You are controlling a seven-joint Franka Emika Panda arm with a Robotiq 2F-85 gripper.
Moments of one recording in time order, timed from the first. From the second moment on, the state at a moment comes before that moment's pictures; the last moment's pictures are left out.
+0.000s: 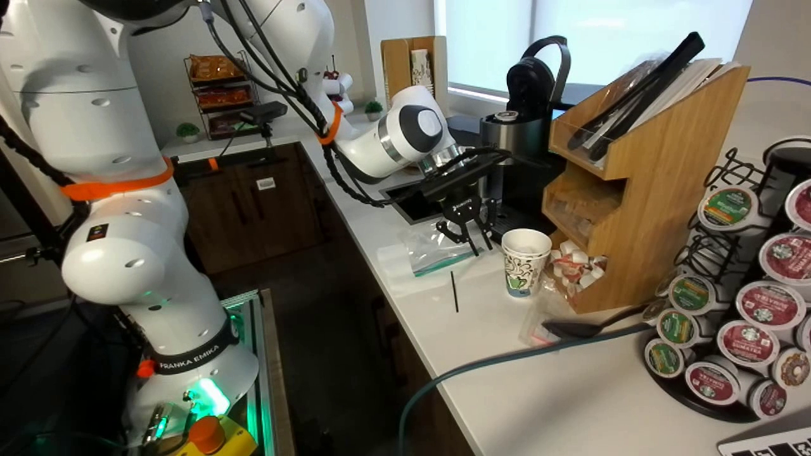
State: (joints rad) arm 0.00 0.09 -0.01 -2.35 -0.87 2.53 -0.53
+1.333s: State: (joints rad) arm -0.01 0.31 0.02 -2.03 -0.87 2.19 -0.87
